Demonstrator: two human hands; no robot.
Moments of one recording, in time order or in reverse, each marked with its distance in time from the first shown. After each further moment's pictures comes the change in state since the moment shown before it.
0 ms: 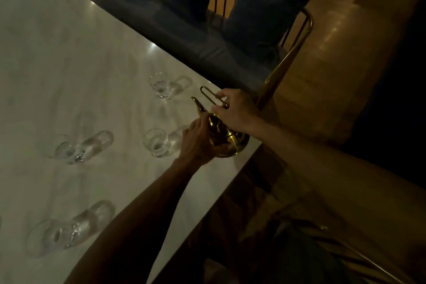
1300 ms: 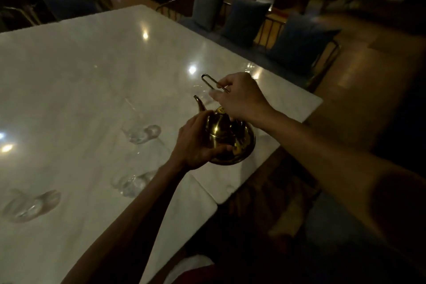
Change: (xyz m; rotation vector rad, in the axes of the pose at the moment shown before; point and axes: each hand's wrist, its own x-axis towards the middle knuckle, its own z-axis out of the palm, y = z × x) left_hand -0.469 -0.146 -0.269 -0.221 0.267 0.244; right_hand -0.365 -0.347 0.217 0.035 0.168 -0.214
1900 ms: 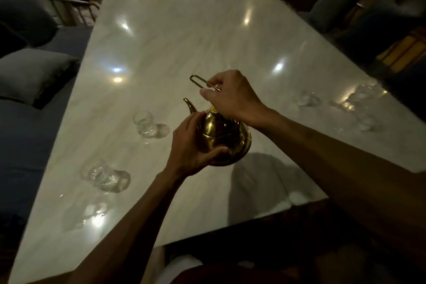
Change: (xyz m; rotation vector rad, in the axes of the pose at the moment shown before) left_hand -0.202 -0.069 -0.165 0.198 0.469 -0.266; right_hand -0.058 -0.184 0.201 0.041 -0.431 -0.386
